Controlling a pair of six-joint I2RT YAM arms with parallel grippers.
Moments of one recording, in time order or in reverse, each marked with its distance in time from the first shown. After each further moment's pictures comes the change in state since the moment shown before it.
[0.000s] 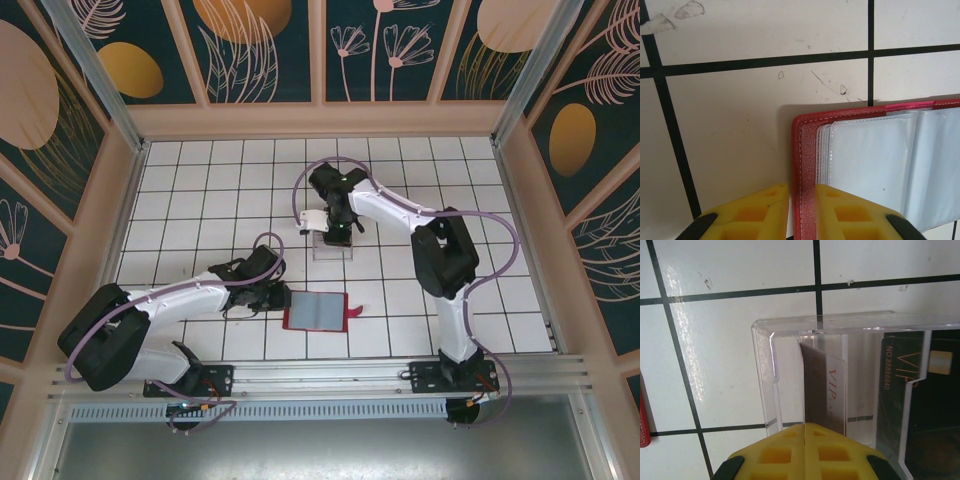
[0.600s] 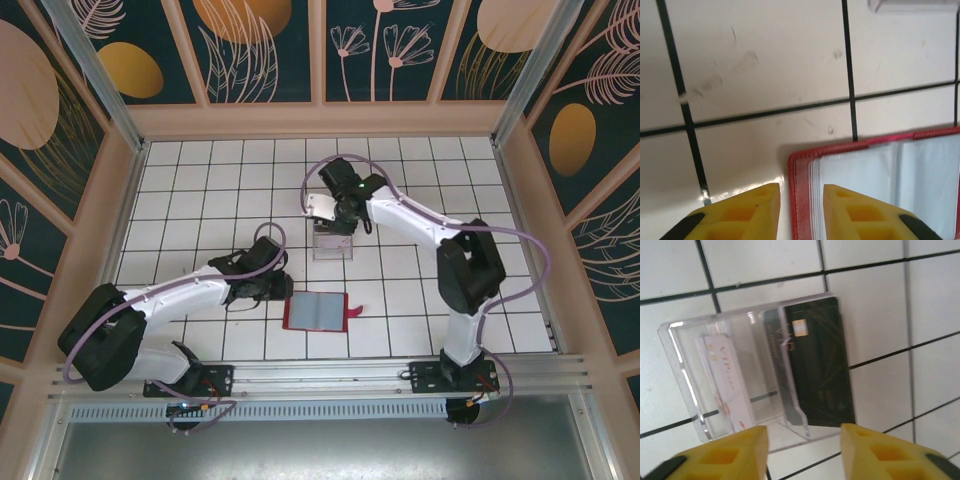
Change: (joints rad) left arm 0.019 0.002 0.088 -0.044 -0.106 0.063; right arm -0.013 -0.221 -0.201 0.294 0.185 0.075
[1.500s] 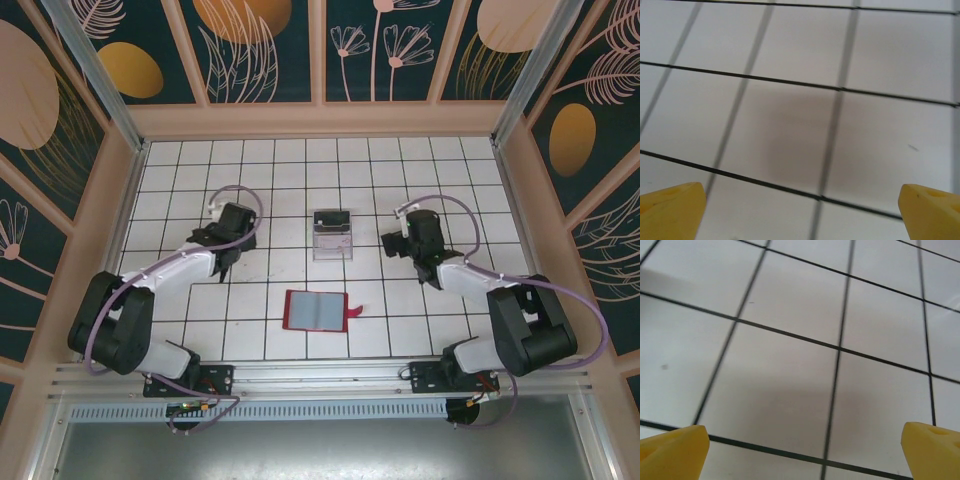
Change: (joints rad) left arm 0.351 0.077 0.056 0.190 -0.595 0.255; right arm -0.339 -0.462 -0.974 0.929 0.143 0.715
